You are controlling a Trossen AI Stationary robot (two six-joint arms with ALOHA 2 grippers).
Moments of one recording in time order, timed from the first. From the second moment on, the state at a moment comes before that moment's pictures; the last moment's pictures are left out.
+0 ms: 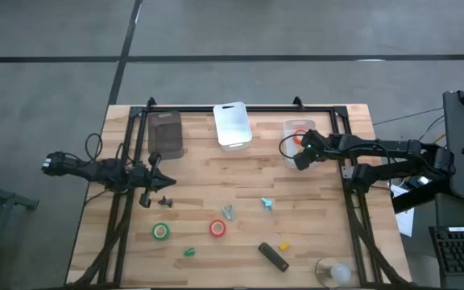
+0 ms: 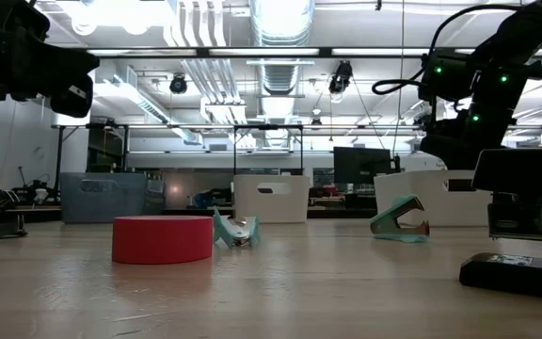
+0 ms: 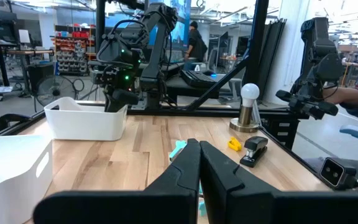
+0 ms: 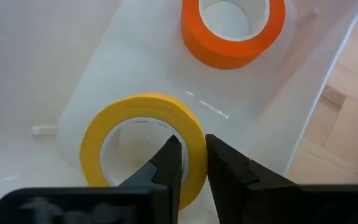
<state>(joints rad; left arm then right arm) -0.24 0.04 0.01 0.04 -0.13 -0.06 -0.43 1.11 0.49 -0.59 0.27 0.63</state>
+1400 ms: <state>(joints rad) -0.24 0.04 0.01 0.04 -0.13 -0.06 0.20 1.14 0.68 -0.37 0.29 0.78</state>
